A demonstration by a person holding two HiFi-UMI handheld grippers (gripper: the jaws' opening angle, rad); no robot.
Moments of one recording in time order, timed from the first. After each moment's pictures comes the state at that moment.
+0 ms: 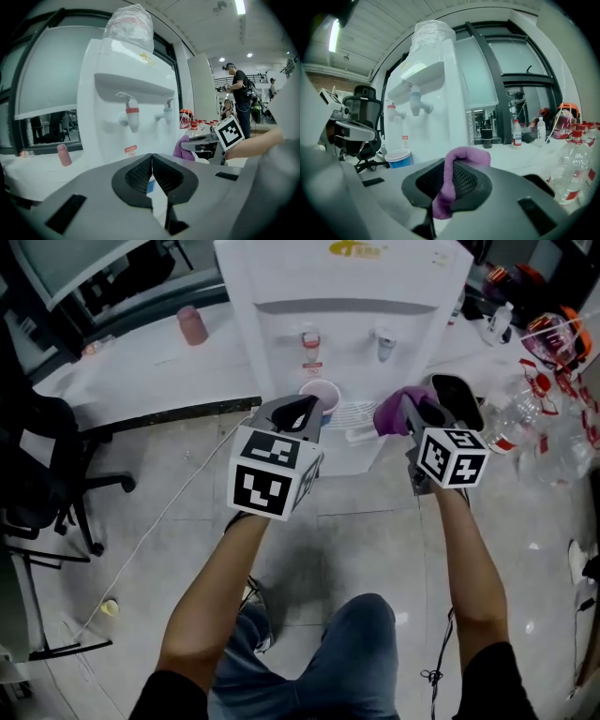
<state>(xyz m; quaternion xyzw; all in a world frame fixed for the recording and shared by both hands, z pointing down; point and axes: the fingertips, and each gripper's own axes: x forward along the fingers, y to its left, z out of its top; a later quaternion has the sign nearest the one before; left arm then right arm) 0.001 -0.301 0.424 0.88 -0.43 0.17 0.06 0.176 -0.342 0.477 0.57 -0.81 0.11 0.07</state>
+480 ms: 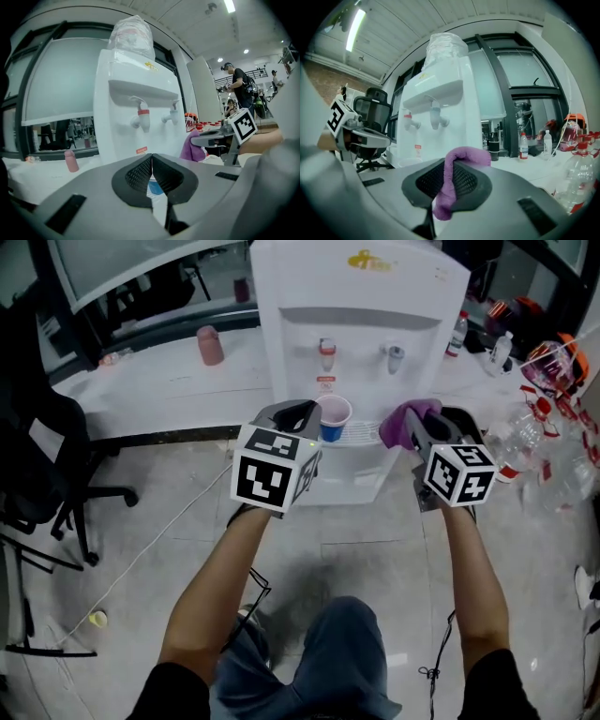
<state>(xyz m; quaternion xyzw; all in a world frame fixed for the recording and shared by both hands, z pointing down) -0.023 -0.309 0.424 0.88 -0.46 0.14 0.01 0.154 -0.325 0.449 0.55 -0.83 0.05 0.04</state>
